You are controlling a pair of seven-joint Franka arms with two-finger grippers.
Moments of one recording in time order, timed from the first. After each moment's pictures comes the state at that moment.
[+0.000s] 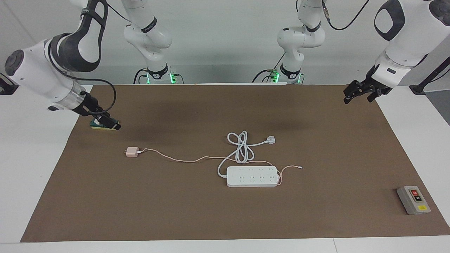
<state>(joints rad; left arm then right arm) -0.06 0.04 0.07 -1.58 -0.02 1.53 0.00 -0.25 0.16 0.02 -1.78 0.34 1.73 0.58</state>
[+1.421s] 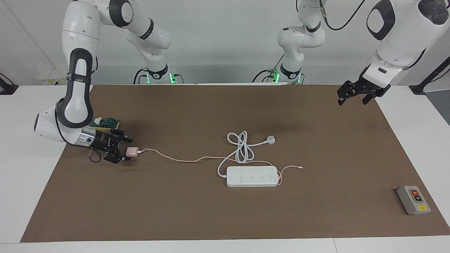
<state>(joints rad) -0.09 0.04 0.04 -1.58 -0.02 1.56 0.01 -0.33 0.46 0.01 -1.86 0.69 1.87 0.74</state>
